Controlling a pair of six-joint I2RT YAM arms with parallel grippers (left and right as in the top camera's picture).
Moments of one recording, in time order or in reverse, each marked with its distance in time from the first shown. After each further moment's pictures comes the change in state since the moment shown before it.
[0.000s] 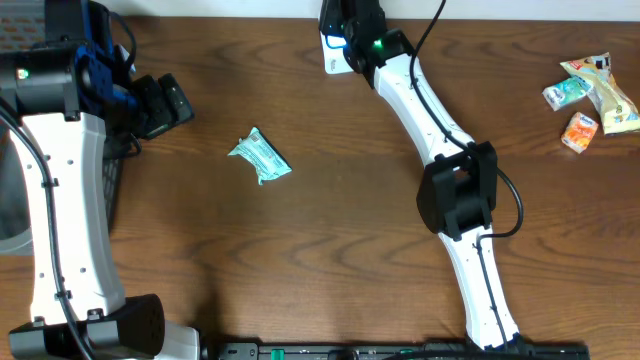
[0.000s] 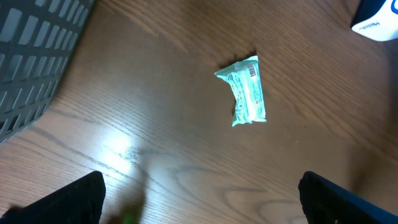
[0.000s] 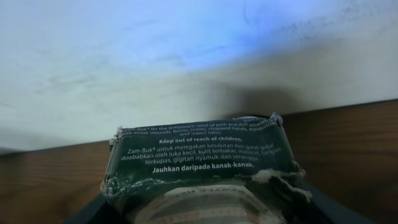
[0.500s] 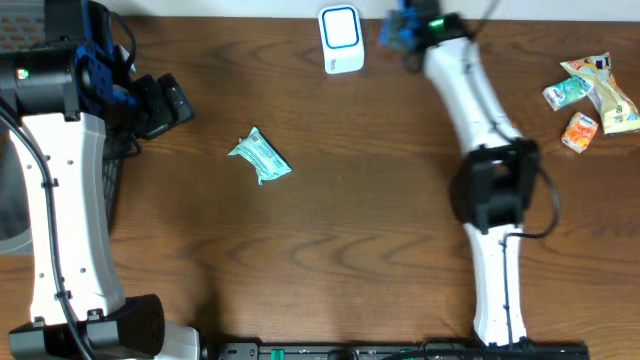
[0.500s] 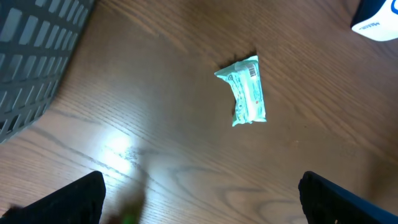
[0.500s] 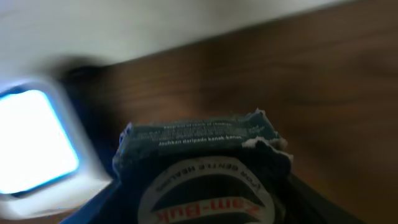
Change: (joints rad) left arm 0.000 0.000 0.000 0.000 0.000 0.000; right arm -0.233 -0.075 -0.001 -0.468 0.007 -0.065
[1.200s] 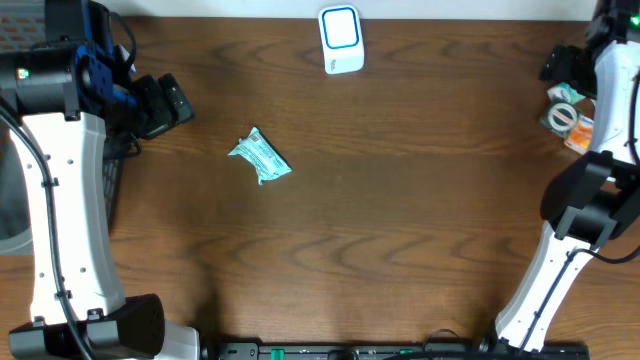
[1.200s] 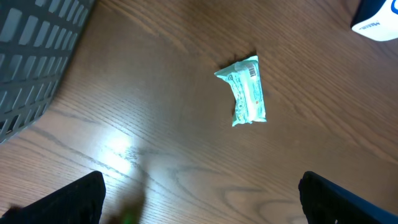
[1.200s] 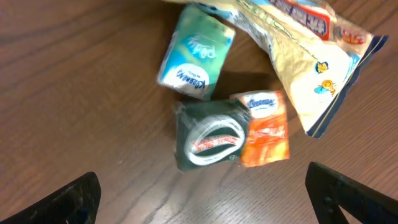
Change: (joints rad) left arm 0.000 0.000 0.000 0.000 0.000 0.000; right arm -0.499 -0.081 -0.031 -0.367 0.014 -0.181
